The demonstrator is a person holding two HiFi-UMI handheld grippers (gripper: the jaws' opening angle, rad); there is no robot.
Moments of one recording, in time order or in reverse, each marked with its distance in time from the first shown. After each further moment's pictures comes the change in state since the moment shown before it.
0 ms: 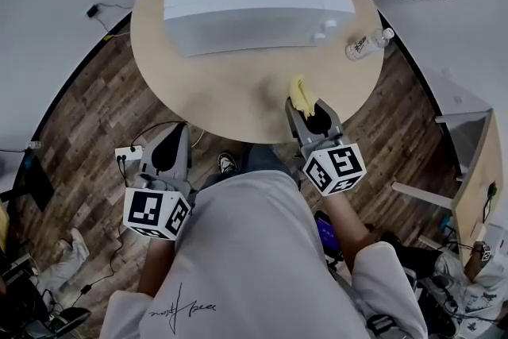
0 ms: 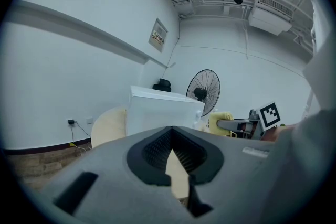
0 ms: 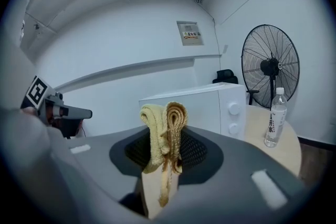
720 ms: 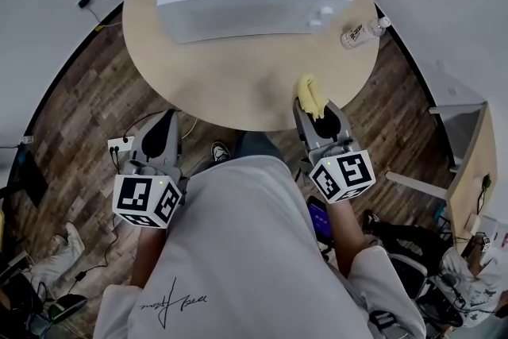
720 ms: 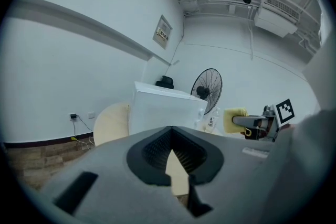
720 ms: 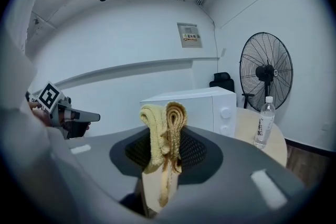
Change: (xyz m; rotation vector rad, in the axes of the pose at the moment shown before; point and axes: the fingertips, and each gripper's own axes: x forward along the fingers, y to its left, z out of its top) left arm 0.000 0.011 -0.009 -0.041 0.031 0.018; right arm -0.040 0.005 0.010 -0.030 0.009 -0.041
